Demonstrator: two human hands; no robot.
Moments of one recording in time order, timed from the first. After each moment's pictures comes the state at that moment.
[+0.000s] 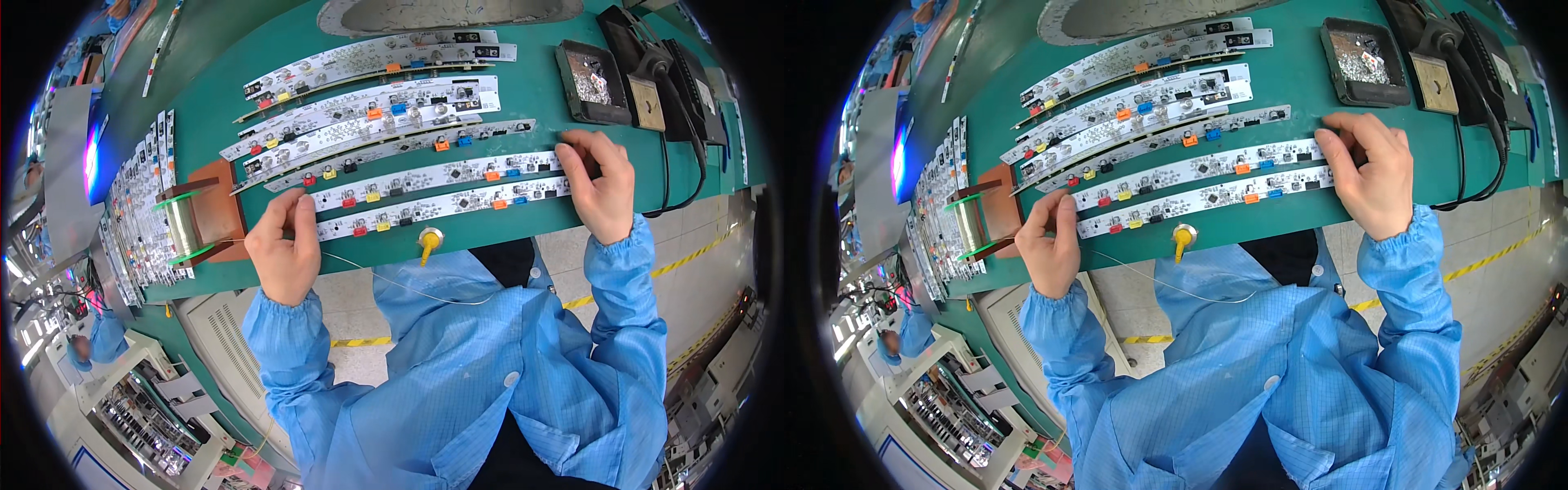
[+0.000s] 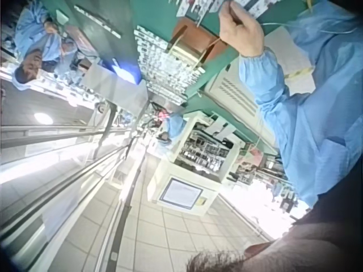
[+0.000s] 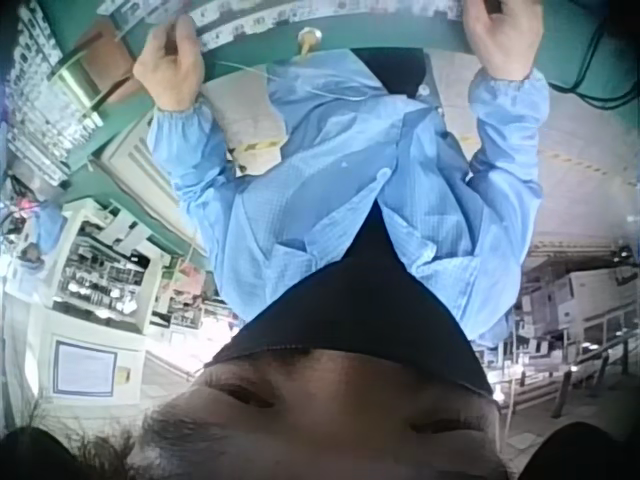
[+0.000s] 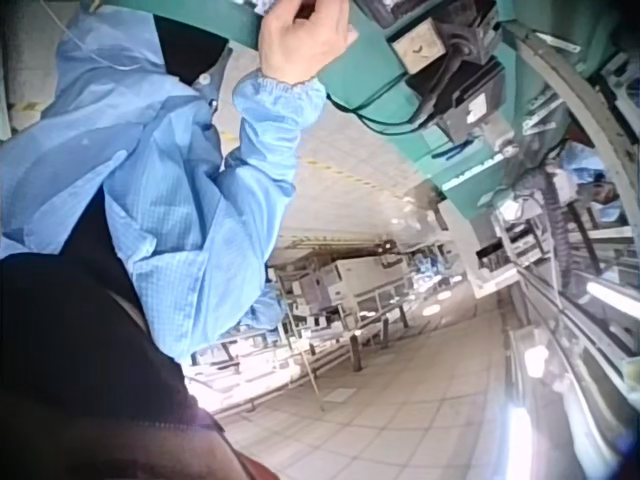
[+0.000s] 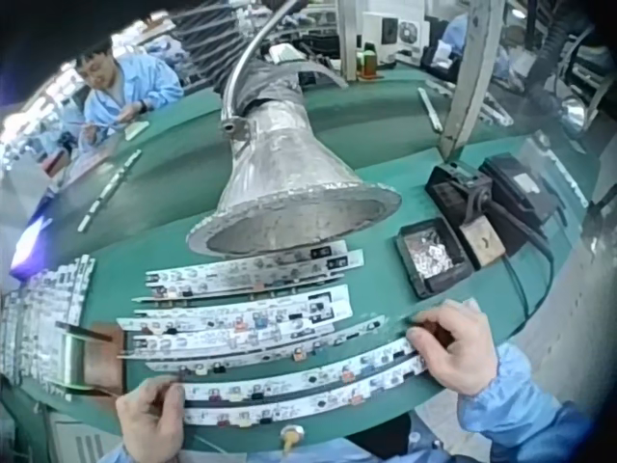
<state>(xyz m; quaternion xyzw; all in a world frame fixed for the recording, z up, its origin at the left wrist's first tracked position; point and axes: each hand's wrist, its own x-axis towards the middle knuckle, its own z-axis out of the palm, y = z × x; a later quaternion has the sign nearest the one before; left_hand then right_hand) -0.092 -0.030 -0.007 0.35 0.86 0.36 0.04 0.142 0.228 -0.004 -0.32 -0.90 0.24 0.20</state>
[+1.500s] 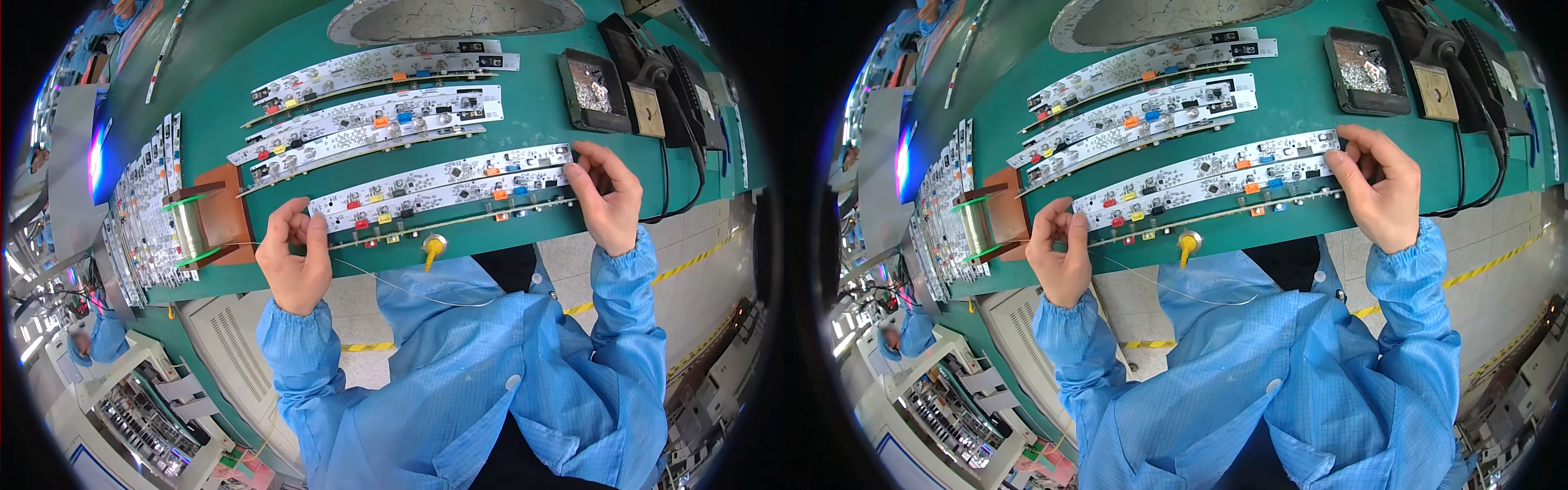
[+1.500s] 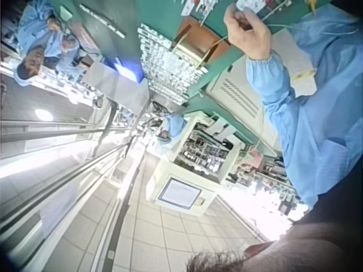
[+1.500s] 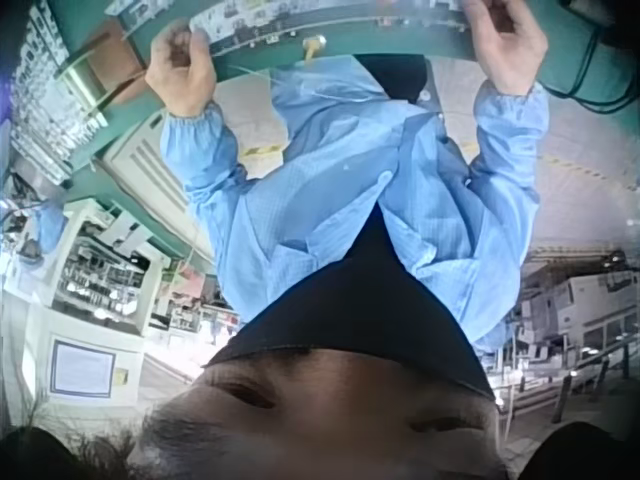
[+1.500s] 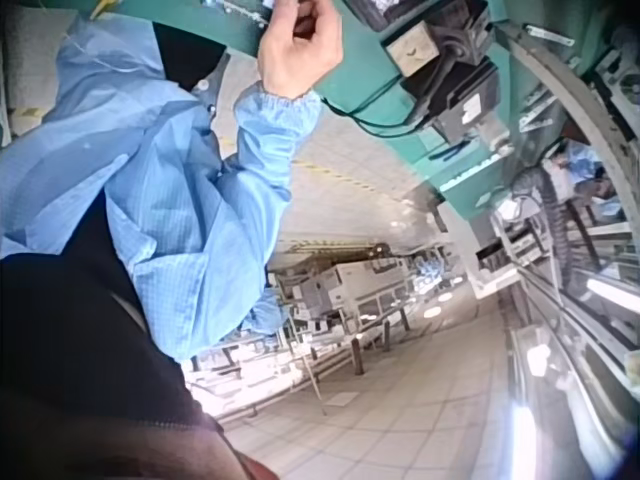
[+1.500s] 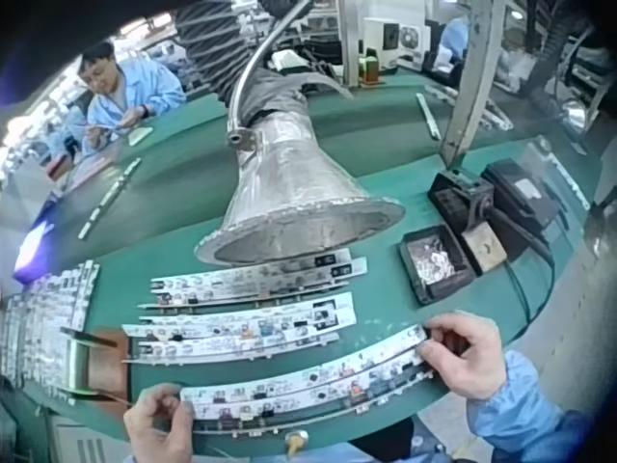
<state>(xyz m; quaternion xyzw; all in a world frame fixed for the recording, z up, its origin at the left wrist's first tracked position) -0.088 -0.038 -0.010 0.35 0.84 0.41 0.05 0.153 0.226 -0.013 -0.34 -0.79 0.45 0.26</state>
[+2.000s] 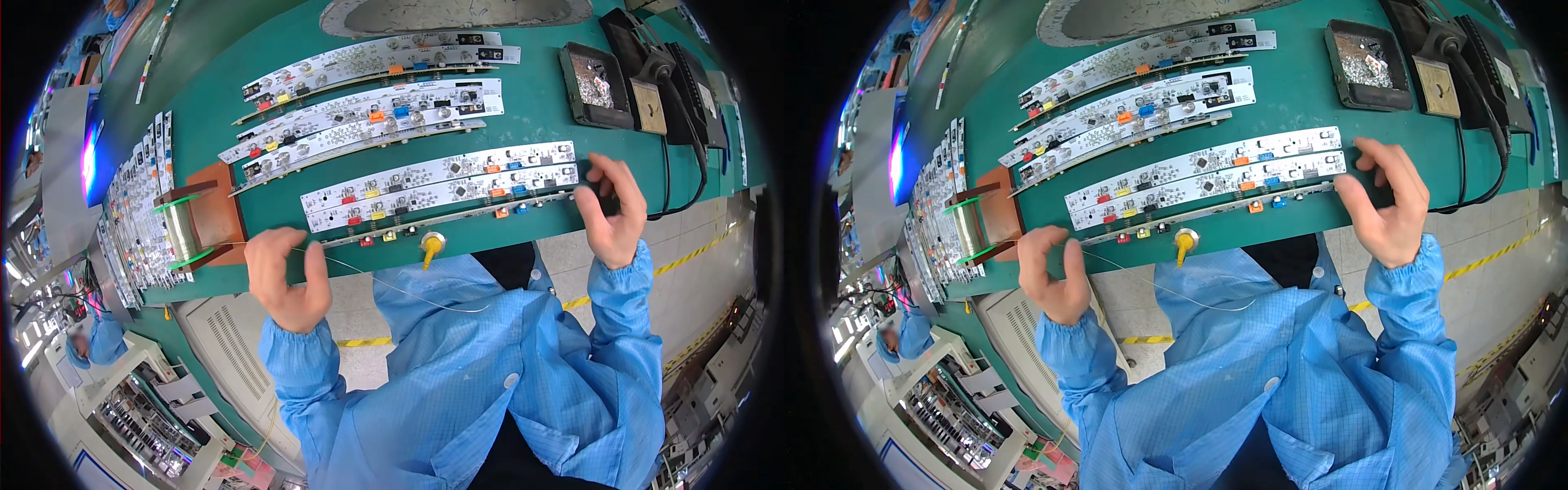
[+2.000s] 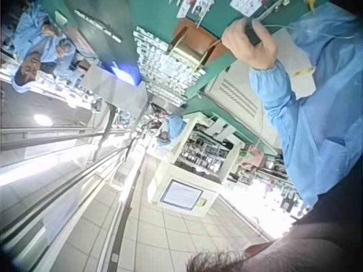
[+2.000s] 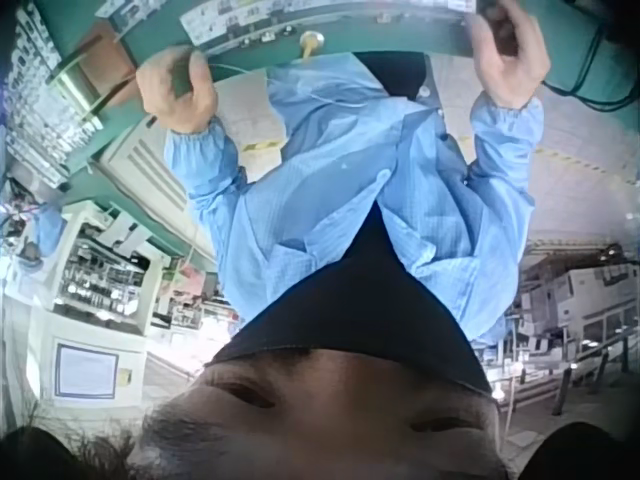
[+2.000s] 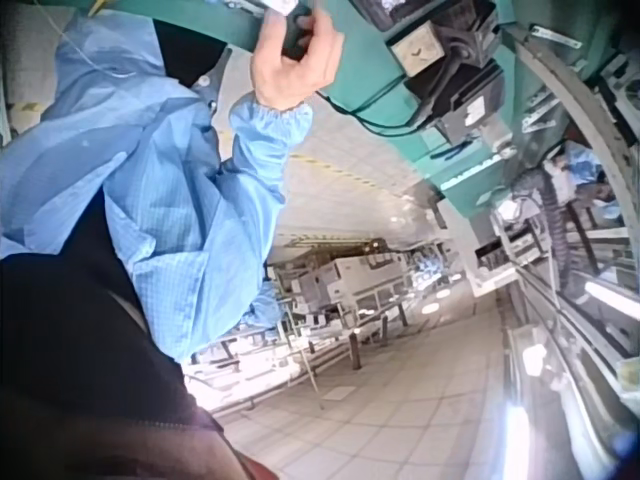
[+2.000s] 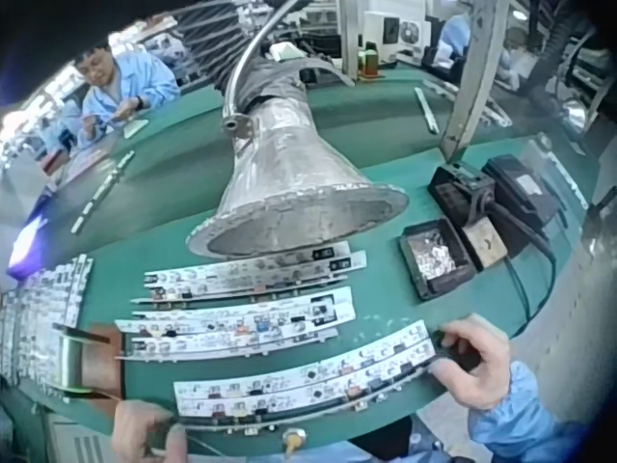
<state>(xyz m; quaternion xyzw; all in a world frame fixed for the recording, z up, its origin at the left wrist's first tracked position) -0.081 -0.053 0.000 0.47 0.81 0.35 -0.07 0.169 0.220 -0.007 -0.28 -0.87 0.30 0.27</state>
